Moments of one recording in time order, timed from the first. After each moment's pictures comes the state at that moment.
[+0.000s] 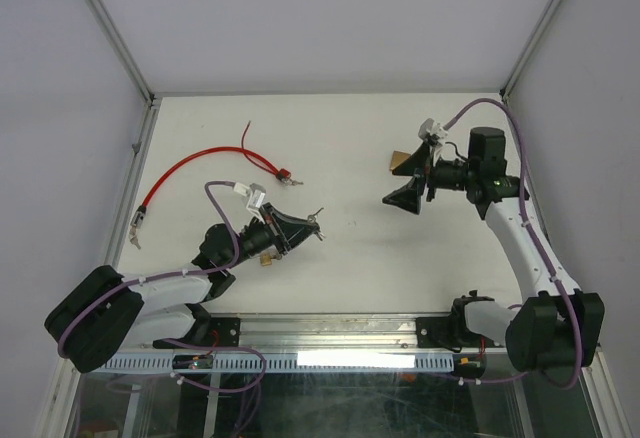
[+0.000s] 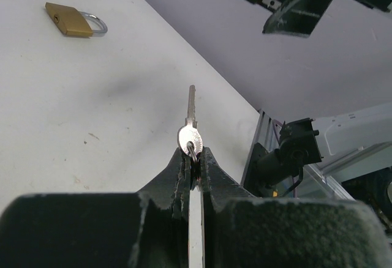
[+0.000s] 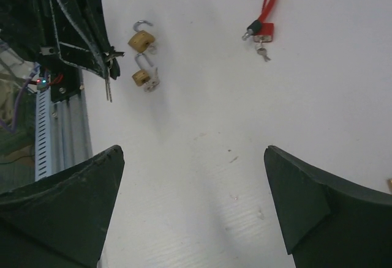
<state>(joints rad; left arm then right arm) -0.71 1.14 0.17 1.11 0.34 -0.71 0.07 1.15 0.96 -0.42 -1.13 -0.34</state>
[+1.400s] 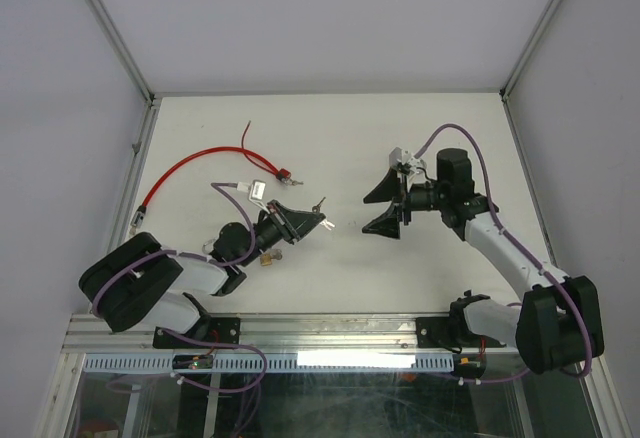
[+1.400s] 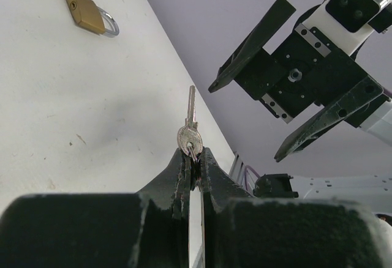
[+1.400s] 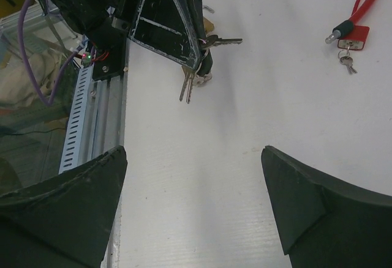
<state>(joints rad) -0.76 1.40 0.19 1.36 0.14 -0.99 0.28 1.16 0.71 -0.09 -1.21 -0.23</state>
